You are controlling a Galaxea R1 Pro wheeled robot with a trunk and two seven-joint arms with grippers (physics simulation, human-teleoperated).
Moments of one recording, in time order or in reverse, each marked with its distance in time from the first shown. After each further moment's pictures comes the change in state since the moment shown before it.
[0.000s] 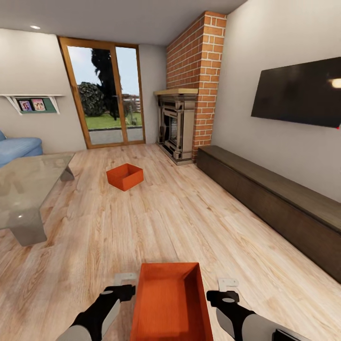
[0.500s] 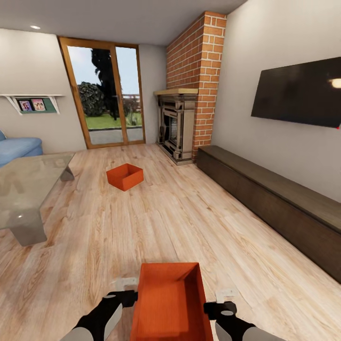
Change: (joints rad) left arm -0.002 -0.016 0.000 0.051 0.000 0.003 0.003; right arm 0.056 0.018 0.005 0.005 0.041 -0.017 0.036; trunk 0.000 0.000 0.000
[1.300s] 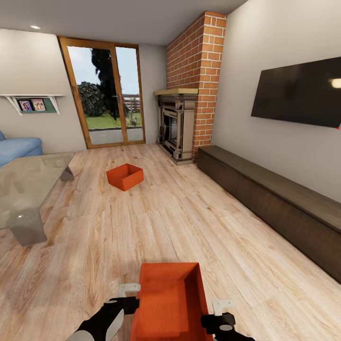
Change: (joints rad) left arm 0.000 -0.012 0.000 0.058 -0.001 -0.012 -0.001; right arm 0.058 0.019 -0.001 0.001 0.039 -0.027 0.002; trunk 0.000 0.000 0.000
